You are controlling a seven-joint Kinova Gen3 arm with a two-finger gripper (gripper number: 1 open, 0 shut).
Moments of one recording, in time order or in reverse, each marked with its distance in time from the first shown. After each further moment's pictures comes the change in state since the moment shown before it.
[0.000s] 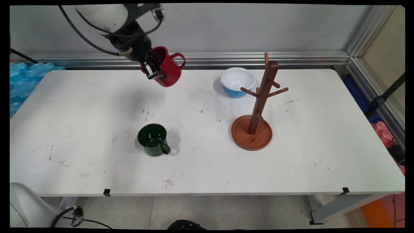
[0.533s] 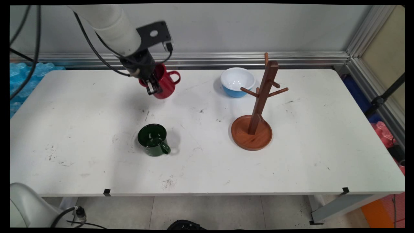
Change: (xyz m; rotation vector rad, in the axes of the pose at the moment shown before) arm -0.003 0.009 0.059 0.039 -0.149 0.050
